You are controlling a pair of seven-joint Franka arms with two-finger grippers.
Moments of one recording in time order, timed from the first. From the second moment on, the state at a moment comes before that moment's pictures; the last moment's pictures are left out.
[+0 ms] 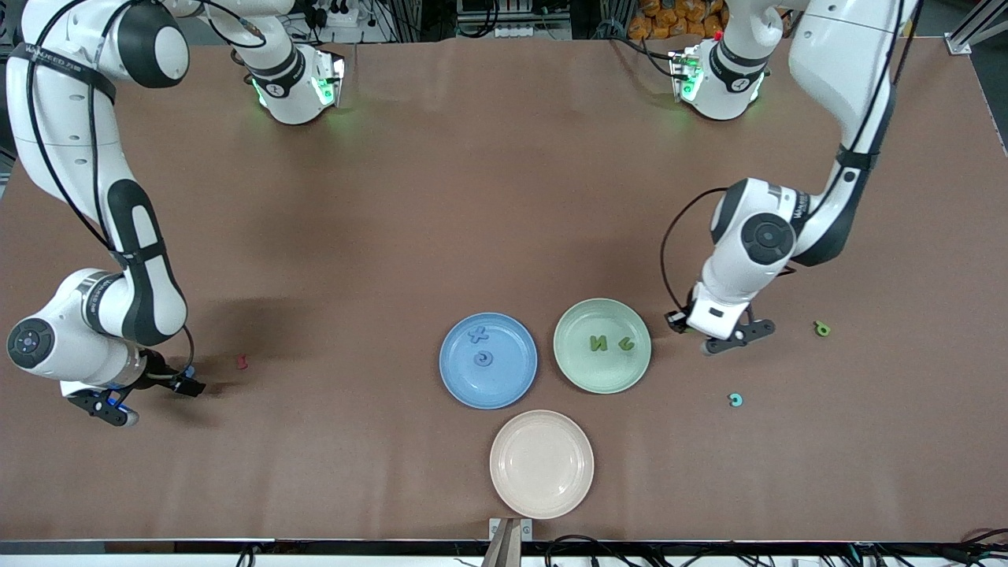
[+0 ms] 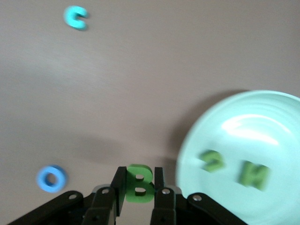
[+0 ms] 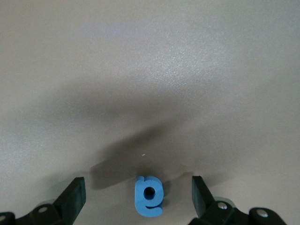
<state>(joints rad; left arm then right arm) -0.21 0.44 -0.12 -1.98 0.10 2.51 -0.70 -0.12 0.84 -0.11 -1.49 0.09 2.33 0.18</state>
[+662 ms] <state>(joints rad) -0.39 0.57 -0.12 -1.79 0.00 2.51 -0.87 -0.12 0.84 -0.11 -1.51 0.09 2.32 0.18</state>
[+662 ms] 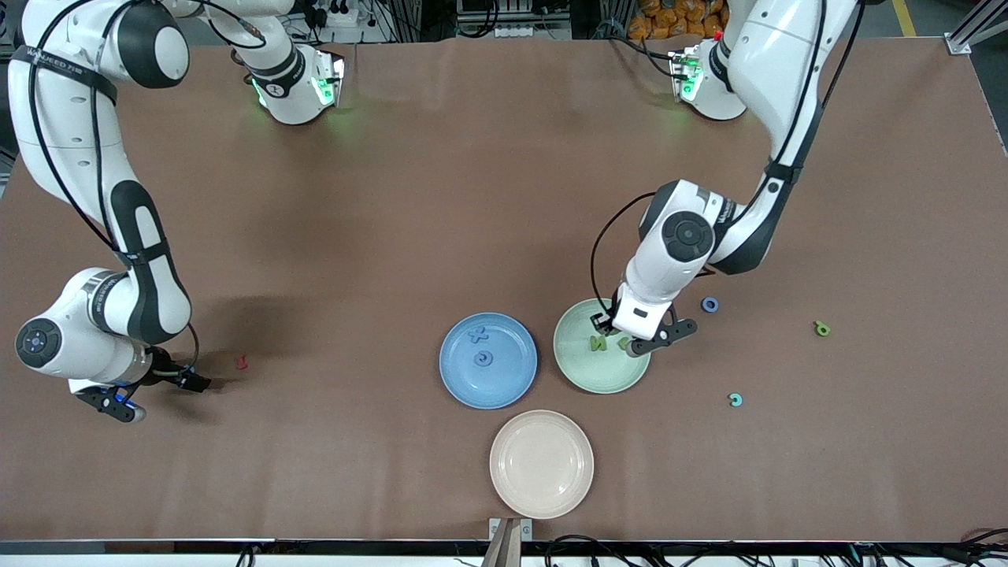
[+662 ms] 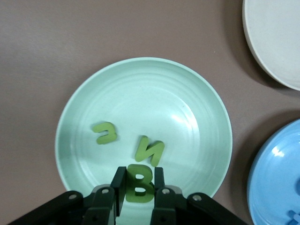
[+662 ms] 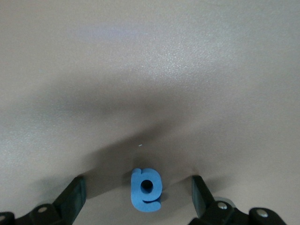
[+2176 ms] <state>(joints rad) 0.12 0.54 -0.14 -1.82 0.11 2.36 0.16 -0.14 0.82 -0.09 -1.50 0.11 2.28 0.10</state>
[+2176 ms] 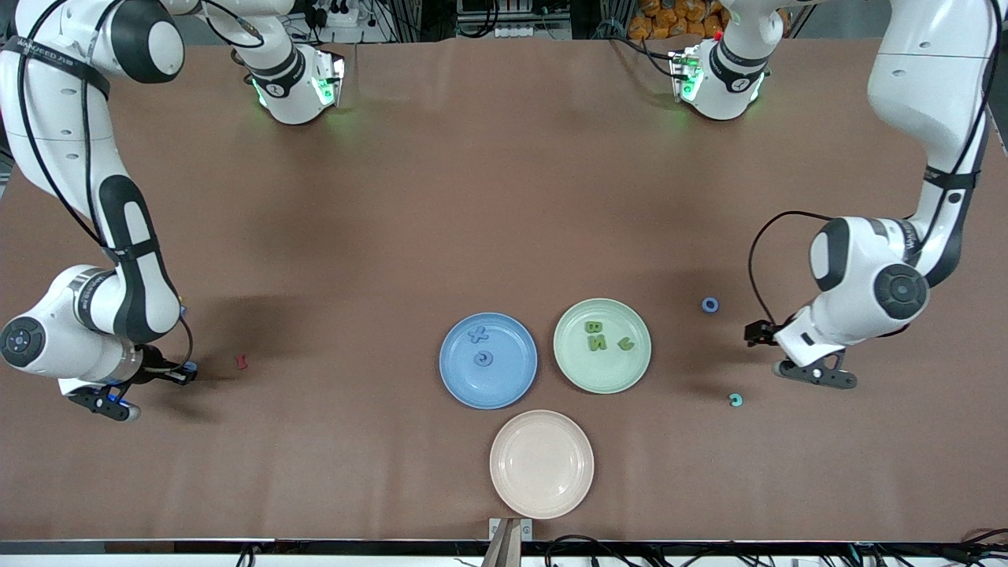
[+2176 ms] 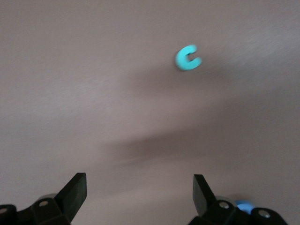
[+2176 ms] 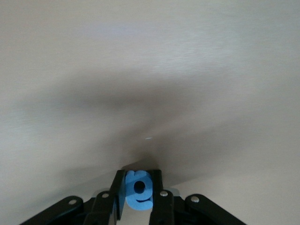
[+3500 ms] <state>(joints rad) 0.37 0.54 -0.15 -2.04 0.12 2.61 0.30 0.04 0.81 0.35 -1.36 0.18 2.25 1.07</state>
